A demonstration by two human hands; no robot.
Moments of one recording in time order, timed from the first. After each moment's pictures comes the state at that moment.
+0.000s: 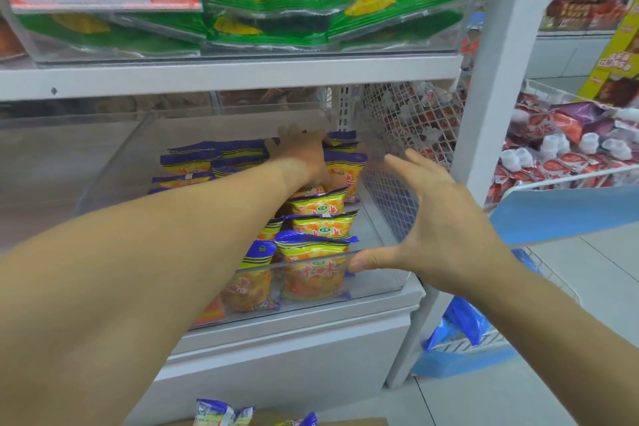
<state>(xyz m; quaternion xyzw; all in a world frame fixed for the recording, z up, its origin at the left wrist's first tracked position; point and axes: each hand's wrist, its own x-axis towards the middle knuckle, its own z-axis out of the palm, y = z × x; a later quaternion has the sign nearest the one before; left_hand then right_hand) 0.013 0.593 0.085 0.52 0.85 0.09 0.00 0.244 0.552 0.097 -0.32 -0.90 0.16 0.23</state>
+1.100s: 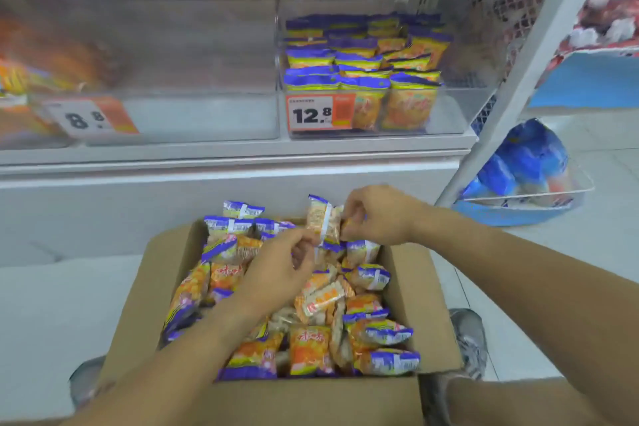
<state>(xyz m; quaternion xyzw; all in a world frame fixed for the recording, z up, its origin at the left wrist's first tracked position) 0.089 0.178 -0.064 0.48 0.76 0.38 0.19 0.204 0.360 0.015 -0.28 -0.92 0.24 -0.11</state>
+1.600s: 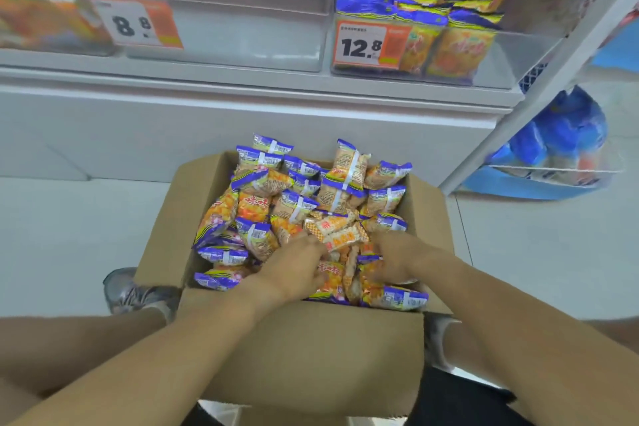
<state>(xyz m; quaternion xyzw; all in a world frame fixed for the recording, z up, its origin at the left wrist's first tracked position) 0.124 0.098 -0.129 0.56 0.78 0.09 0.27 0.258 0.270 -0.103 -0.27 -0.88 0.17 -0.35</state>
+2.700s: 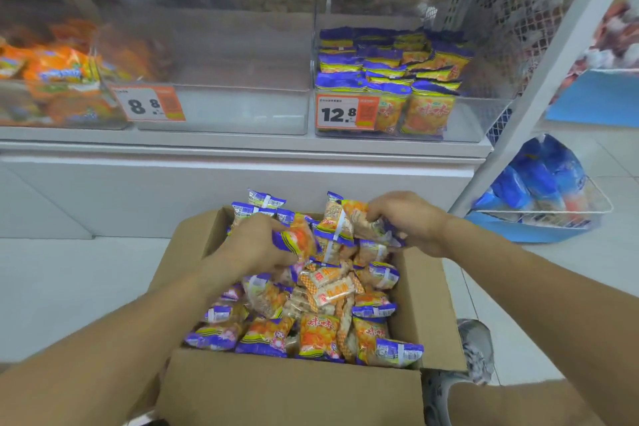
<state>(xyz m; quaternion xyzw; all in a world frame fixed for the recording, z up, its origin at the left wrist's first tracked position) 0.073 0.123 -0.012 0.33 0.87 0.16 0.32 0.232 0.313 0.010 -0.43 -0.67 0.60 -0.02</state>
